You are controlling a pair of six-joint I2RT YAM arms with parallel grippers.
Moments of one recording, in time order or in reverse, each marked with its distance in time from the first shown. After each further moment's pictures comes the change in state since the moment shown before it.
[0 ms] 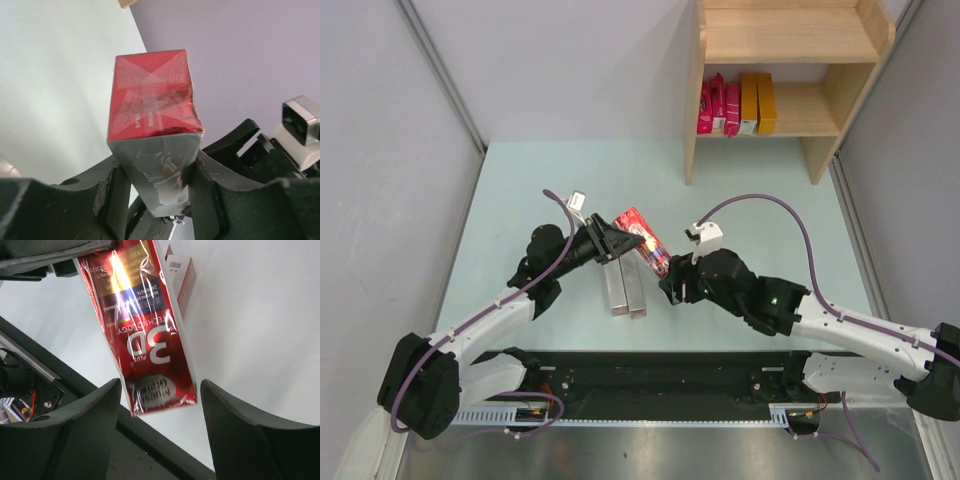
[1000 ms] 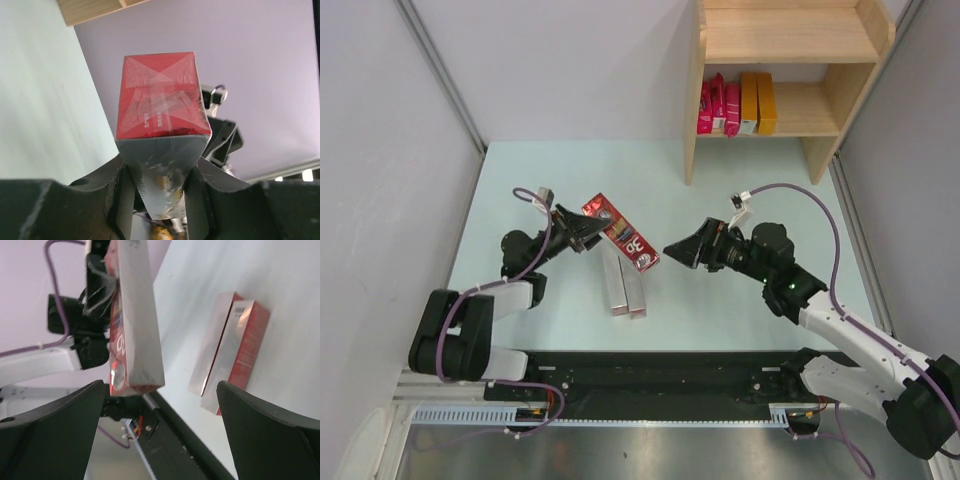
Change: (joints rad) left arm 0.348 0.261 -0.138 0.739 0.355 -0.499; right arm -0.454 -0.066 -0.158 0.435 -0.630 0.285
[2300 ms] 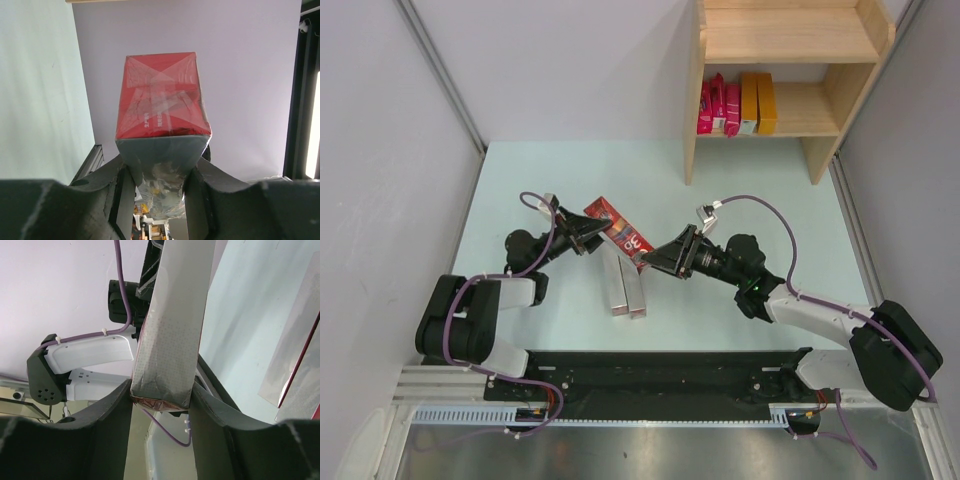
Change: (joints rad) left arm 0.018 0.137 -0.004 0.066 0.029 -0.199; right arm 0.103 0.286 -0.144 0.621 -0.116 0.396
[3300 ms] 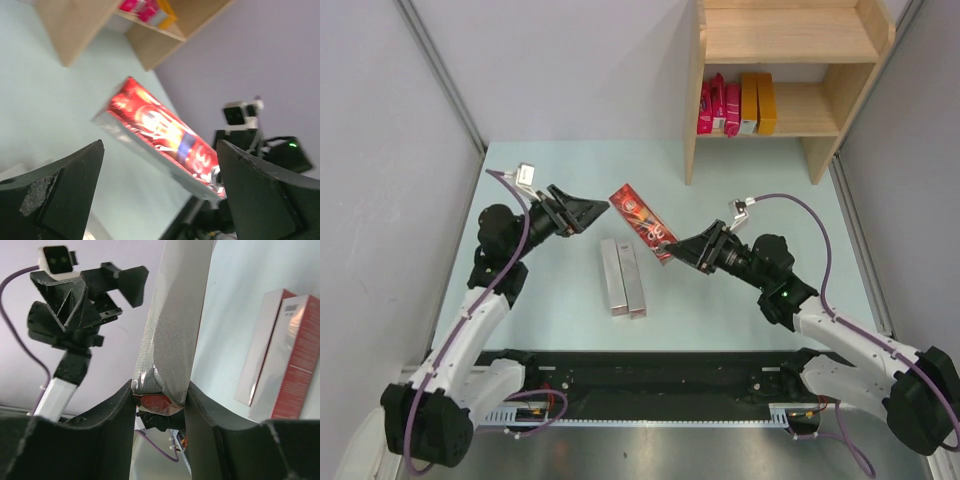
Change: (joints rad) left arm -0.060 -0.526 0.298 -0.975 -0.222 0.830; right arm -0.077 -0.257 -0.005 -0.257 0.081 -0.087
